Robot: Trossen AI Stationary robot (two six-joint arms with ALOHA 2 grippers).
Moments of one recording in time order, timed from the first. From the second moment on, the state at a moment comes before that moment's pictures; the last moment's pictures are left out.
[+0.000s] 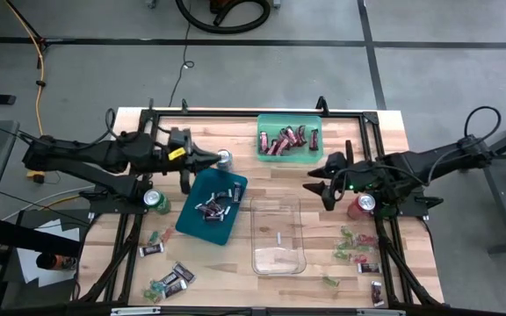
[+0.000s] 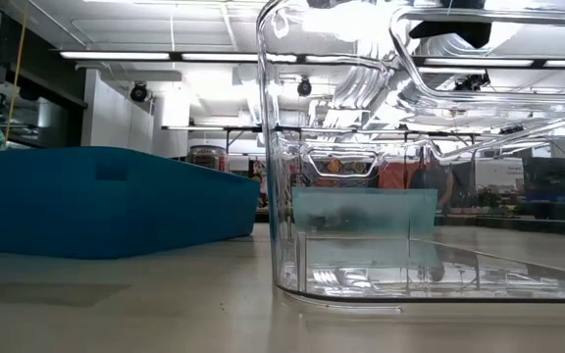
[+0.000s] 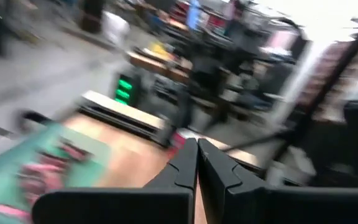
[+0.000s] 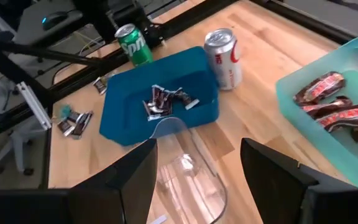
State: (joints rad) left arm -0.14 0.94 0.97 -0.10 -0.24 -0.37; right arm 0.28 0.95 0.90 -0.50 0.40 0.62
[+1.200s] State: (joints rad) left arm -0.86 1.62 1.00 -0.72 -0.06 -0.41; right arm 0.27 0.95 0.90 -0.56 0.43 0.60
